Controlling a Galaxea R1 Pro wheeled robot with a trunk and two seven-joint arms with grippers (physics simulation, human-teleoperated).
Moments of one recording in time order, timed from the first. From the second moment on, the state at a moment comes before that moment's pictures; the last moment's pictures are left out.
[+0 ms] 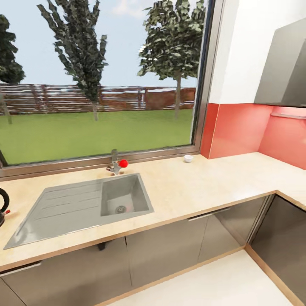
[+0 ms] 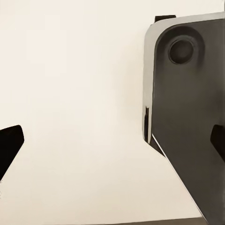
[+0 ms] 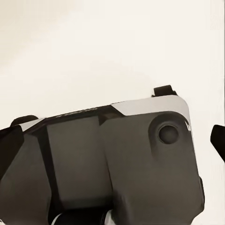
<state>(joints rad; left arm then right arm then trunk) -0.08 0.09 -0.26 0.01 0.22 -0.02 0.07 -0.27 0.00 0.49 -0.03 -0.76 0.06 0.11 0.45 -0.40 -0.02</state>
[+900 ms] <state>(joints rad) -0.08 0.09 -0.26 0.02 0.22 -0.02 0.08 -0.27 0.00 0.50 -0.03 -0.76 0.06 0.10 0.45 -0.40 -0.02</state>
